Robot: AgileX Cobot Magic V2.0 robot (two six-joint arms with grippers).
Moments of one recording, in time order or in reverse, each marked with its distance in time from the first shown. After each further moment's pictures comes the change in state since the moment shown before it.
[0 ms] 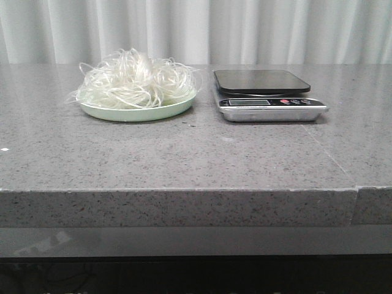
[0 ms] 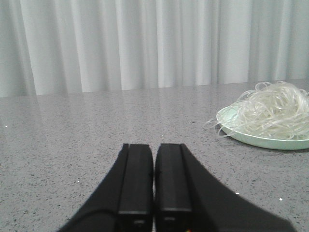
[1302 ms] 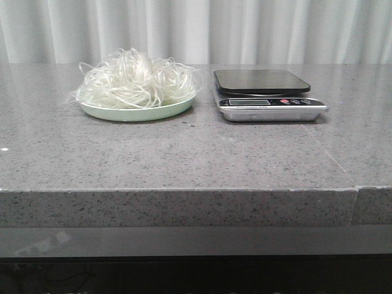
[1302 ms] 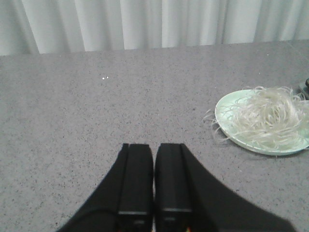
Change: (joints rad) left arm 0.000 0.479 -0.795 -0.005 0.704 0.000; right arm 0.000 0.636 -0.781 0.000 0.698 0.000
